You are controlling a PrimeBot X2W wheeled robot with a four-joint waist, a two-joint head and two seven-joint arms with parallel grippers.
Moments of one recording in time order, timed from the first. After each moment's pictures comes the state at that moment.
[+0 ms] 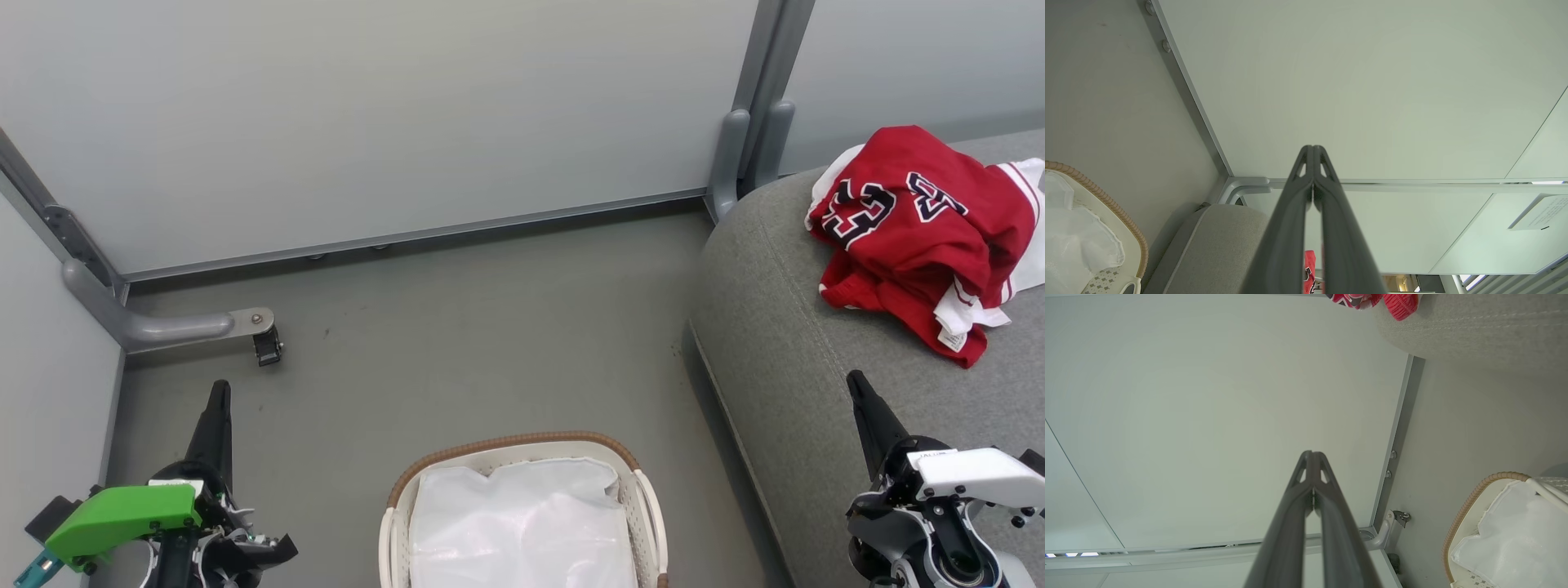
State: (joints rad) left arm -0.10 0.05 0.11 0.25 -1.61 -0.13 0.11; right arm -0.10 -0.05 -0.11 0.25 1.61 0.13 0.12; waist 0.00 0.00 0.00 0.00
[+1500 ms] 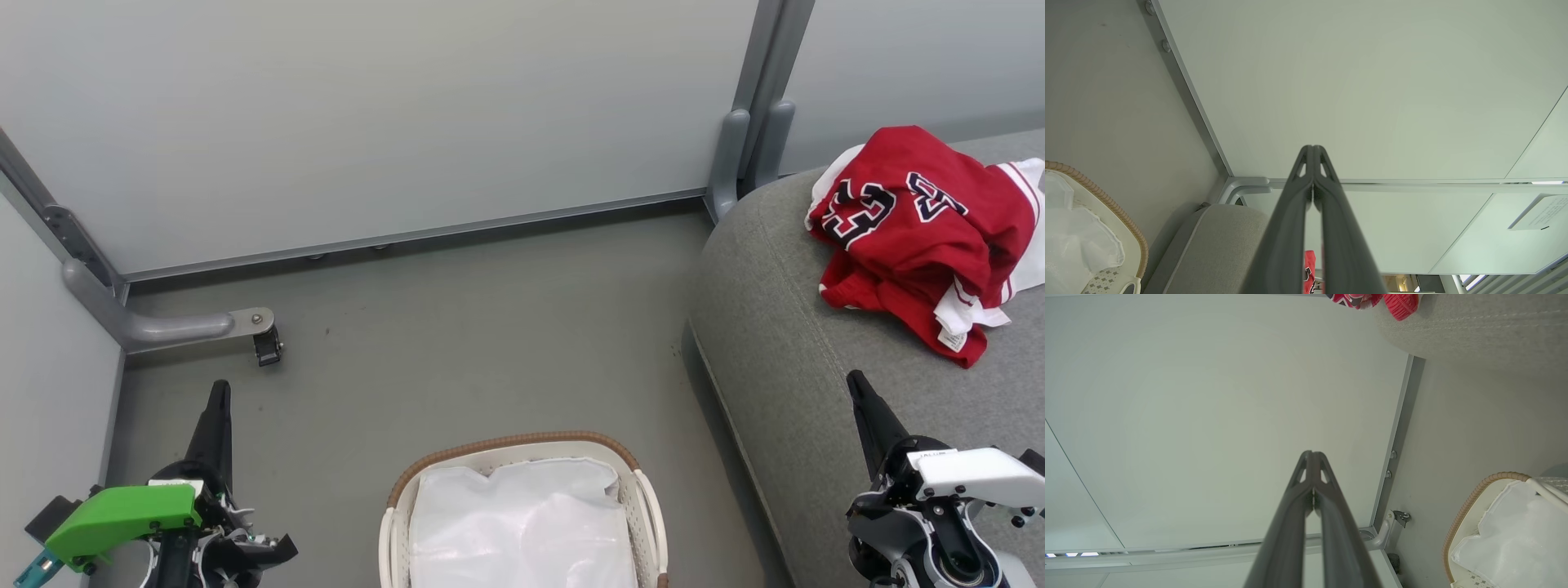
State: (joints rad) left arm -0.10 0.05 0.11 0.25 -1.61 -0.13 0.11; right arm -0.10 -0.05 -0.11 0.25 1.61 0.13 0.12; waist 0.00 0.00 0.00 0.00
